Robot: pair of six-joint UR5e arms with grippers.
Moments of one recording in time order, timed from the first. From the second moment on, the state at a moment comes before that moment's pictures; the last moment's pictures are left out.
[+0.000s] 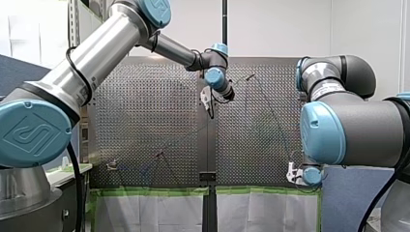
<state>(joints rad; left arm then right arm) -0.68 -2.24 -1.02 -3.18 -1.87 -2.01 1.60 -0.43 1.42 -0.67 1.61 1.60</state>
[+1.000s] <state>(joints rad) -0.75 -2.11 -0.89 -3.38 -1.69 -1.80 1.60 -0.43 1.42 -0.67 1.61 1.61</state>
